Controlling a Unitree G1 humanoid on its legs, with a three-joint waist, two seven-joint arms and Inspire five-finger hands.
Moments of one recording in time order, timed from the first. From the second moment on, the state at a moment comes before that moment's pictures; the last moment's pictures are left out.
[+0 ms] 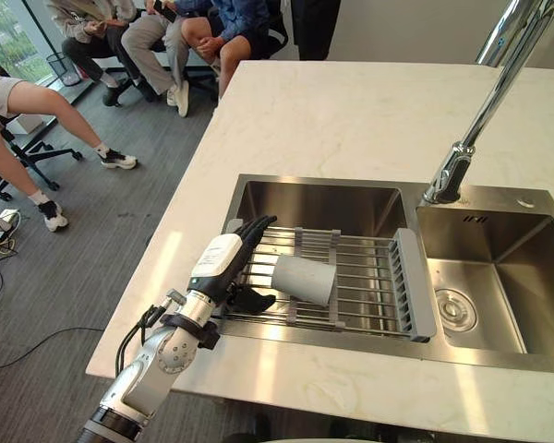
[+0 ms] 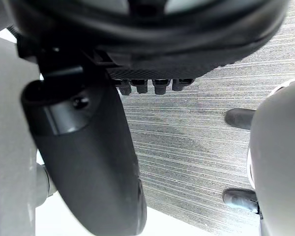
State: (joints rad) left arm 0.00 0.54 -0.32 -0.08 0.49 -0.21 0.10; right arm 0.15 -0.12 0.01 0.89 0.09 -0.10 -0.04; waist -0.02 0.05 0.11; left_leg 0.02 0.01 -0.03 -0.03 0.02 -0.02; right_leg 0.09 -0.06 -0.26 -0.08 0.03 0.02
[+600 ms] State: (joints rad) left arm -0.09 0.58 -0.43 -0.08 0.52 -0.22 0.10; right arm 0.13 -0.13 0.04 0.89 0.09 -0.10 -0.04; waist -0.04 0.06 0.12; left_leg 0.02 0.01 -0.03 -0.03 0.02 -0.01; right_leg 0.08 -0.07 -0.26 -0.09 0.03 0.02
